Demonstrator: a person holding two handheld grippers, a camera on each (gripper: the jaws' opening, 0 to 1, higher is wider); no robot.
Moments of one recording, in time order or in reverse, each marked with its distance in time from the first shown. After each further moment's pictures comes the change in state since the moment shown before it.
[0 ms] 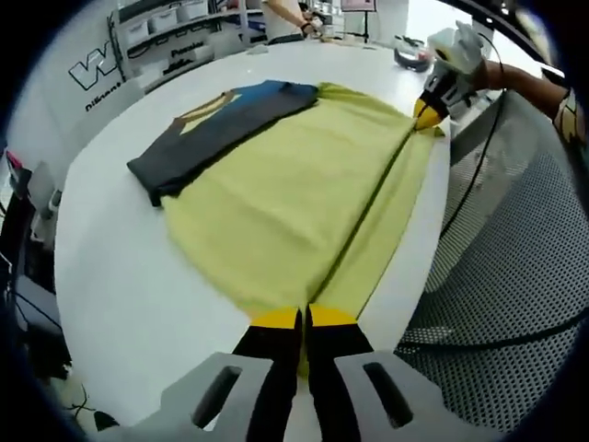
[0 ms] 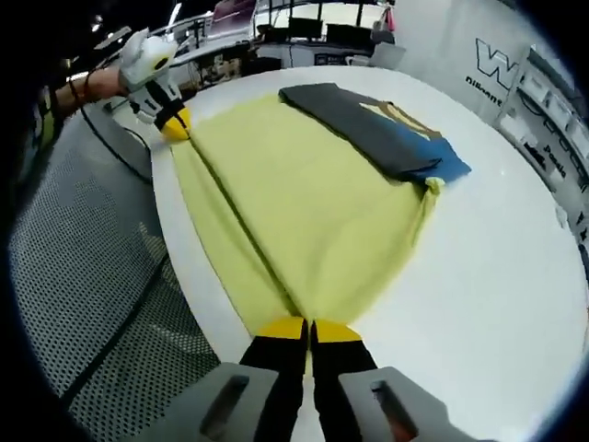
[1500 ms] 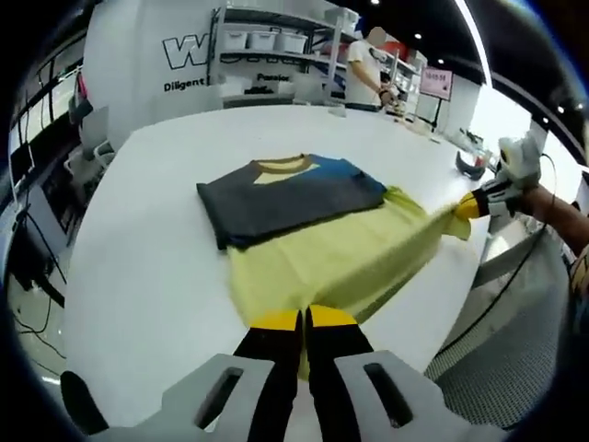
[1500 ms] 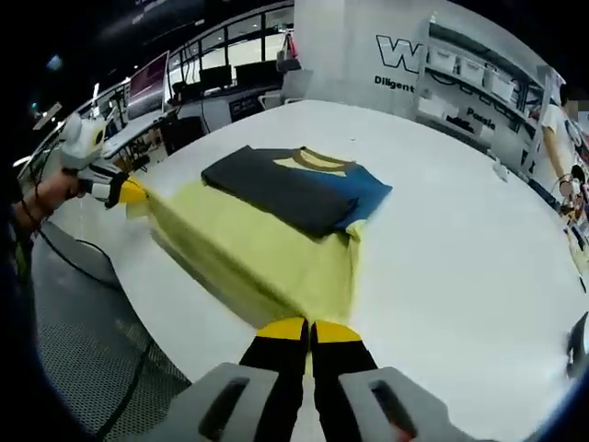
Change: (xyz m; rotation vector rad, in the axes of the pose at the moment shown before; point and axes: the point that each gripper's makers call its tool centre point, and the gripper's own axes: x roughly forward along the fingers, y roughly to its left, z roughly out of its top) left arm -0.031 0.040 0.066 -0.380 -0.292 0.141; right arm -0.041 -0.032 0.061 0.222 -0.217 -0.250
